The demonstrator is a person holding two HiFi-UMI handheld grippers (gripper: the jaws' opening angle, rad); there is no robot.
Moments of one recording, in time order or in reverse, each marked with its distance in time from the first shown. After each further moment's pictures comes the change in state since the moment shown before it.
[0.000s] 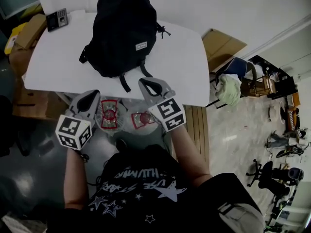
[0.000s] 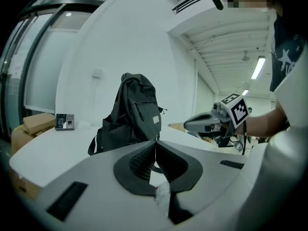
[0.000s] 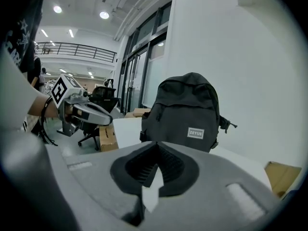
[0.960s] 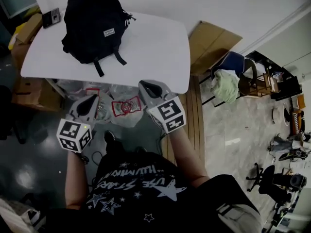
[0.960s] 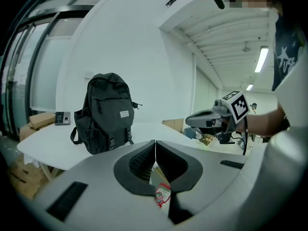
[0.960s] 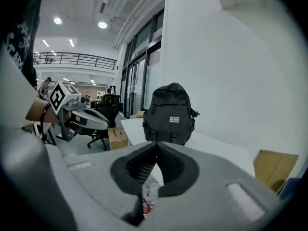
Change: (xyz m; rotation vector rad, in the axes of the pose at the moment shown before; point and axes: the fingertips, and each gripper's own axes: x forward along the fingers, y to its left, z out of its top) left arm 0.012 -0.190 -0.018 0.005 0.039 0.073; right arm -0.174 -0.046 -0.070 0.047 -0.046 0.037
